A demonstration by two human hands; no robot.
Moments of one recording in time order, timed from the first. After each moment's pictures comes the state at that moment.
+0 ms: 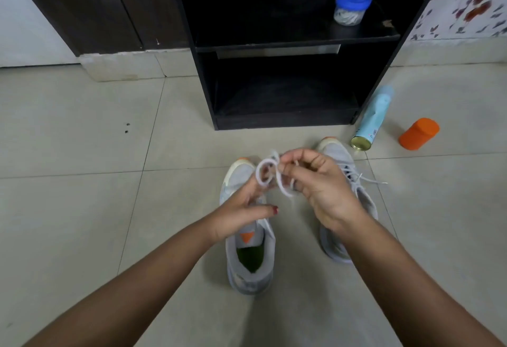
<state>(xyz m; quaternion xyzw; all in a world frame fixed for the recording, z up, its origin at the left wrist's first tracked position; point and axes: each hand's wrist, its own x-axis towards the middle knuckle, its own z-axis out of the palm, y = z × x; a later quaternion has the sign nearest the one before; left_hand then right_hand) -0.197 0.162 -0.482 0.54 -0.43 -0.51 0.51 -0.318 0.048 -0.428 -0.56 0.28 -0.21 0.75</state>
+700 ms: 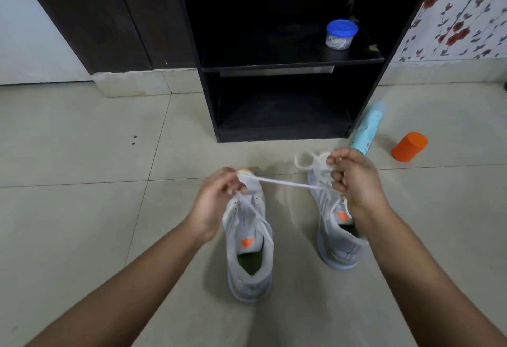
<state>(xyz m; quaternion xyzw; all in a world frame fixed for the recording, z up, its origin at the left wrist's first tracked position) -0.181 0.175 -0.458 0.51 -0.18 -0.44 0.72 -0.344 0.005 -0.424 -0.50 0.45 -0.31 0.67</state>
